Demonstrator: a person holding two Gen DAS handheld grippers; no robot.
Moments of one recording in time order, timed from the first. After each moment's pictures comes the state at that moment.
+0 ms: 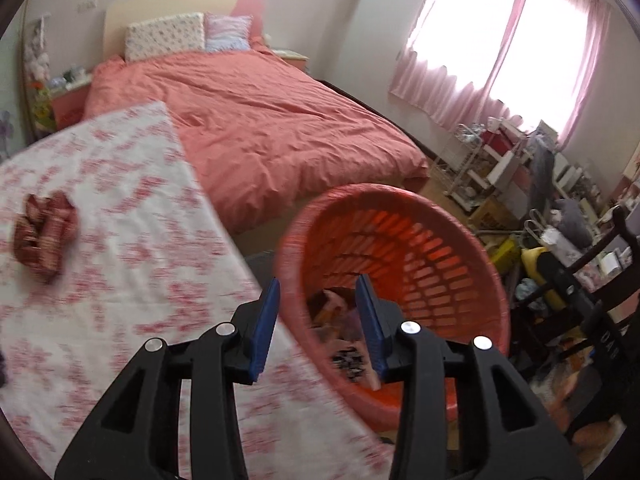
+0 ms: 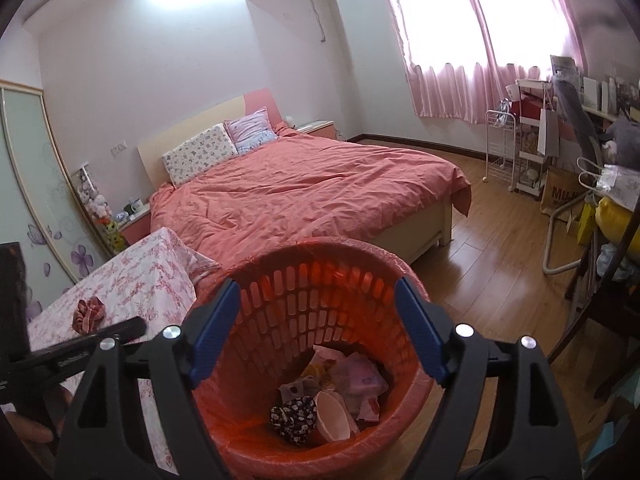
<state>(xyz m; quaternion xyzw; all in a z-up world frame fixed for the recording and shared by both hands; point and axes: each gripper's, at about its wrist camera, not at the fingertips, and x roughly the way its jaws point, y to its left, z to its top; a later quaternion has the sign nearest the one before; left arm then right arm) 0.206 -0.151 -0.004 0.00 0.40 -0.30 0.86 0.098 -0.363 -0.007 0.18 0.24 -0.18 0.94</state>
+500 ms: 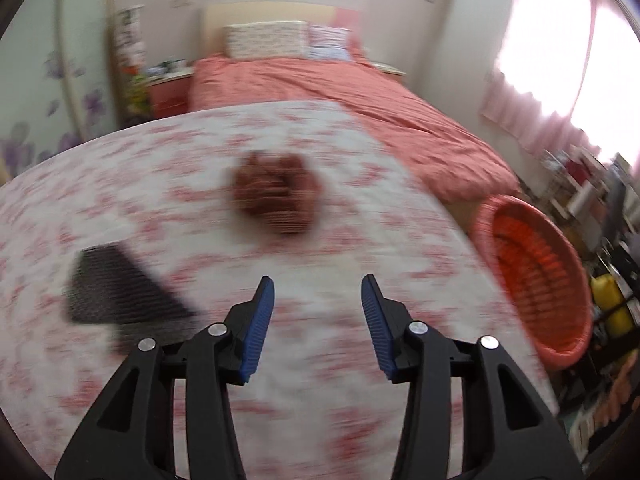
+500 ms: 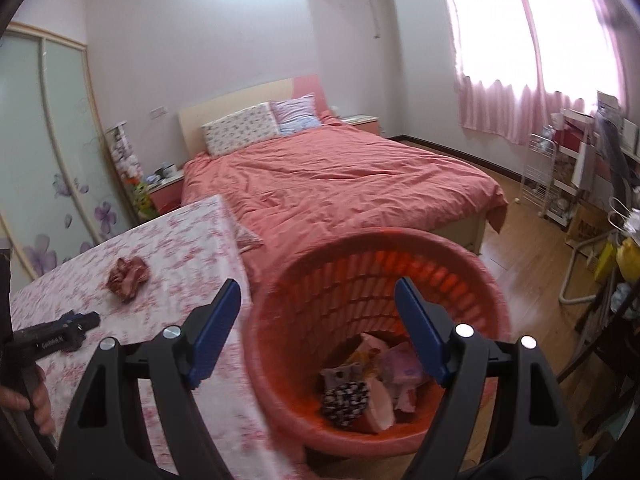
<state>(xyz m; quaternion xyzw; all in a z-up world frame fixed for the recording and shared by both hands) 0.211 0.021 -0.005 -0.01 0.40 -0.12 0.91 0.118 -0.277 0.011 0.12 0.26 -0.11 0.95</state>
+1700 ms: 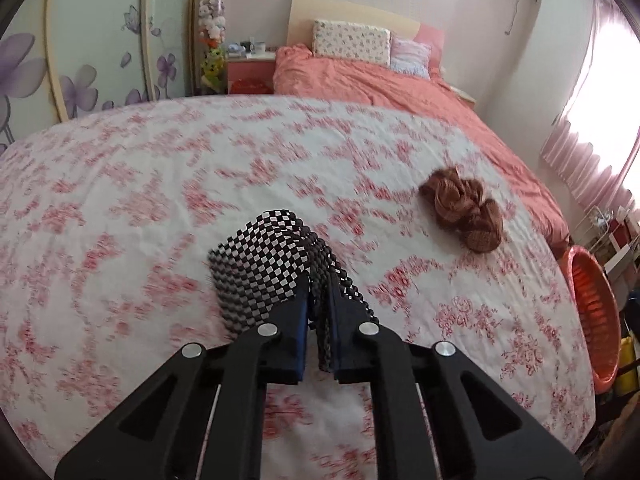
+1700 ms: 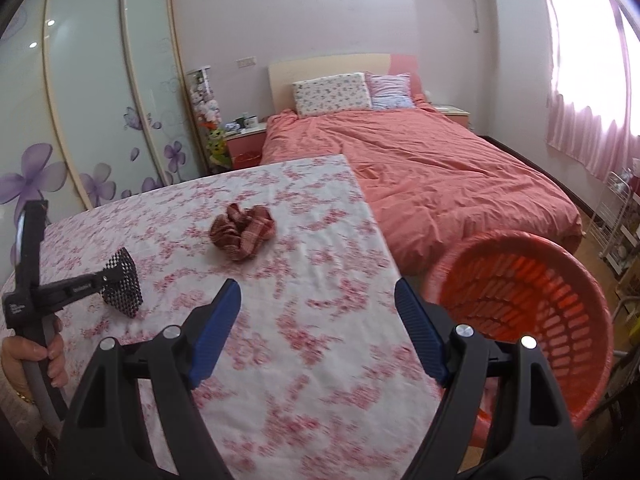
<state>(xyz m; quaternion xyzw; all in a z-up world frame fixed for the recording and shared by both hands) 0.225 0.144 -0.018 -0.06 0.40 -0.03 0.91 0.172 -0.136 0.011 0.05 0.31 0.04 0.95</state>
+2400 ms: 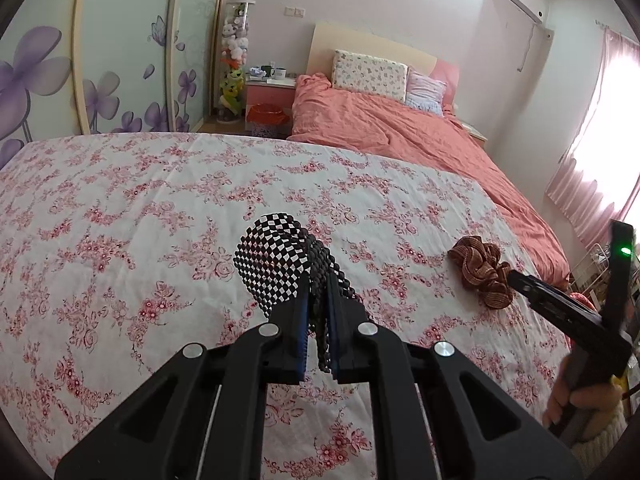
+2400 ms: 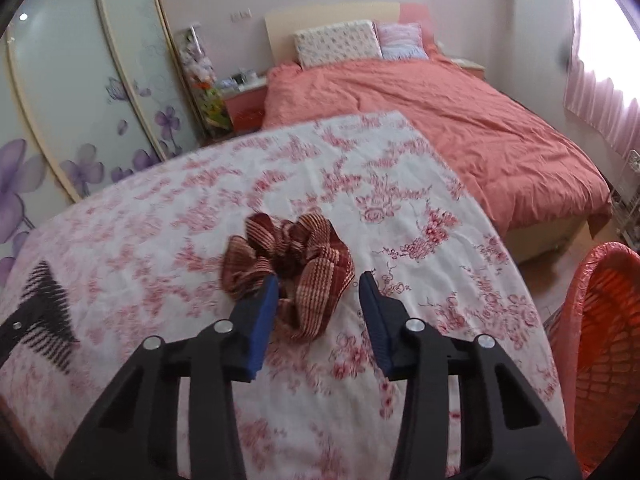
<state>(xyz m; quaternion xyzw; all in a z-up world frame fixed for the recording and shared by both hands) 0.235 0.188 0.007 -0.09 0.36 -0.01 0.93 0.328 -0.053 -0.034 0.07 0.41 0.03 0.91</state>
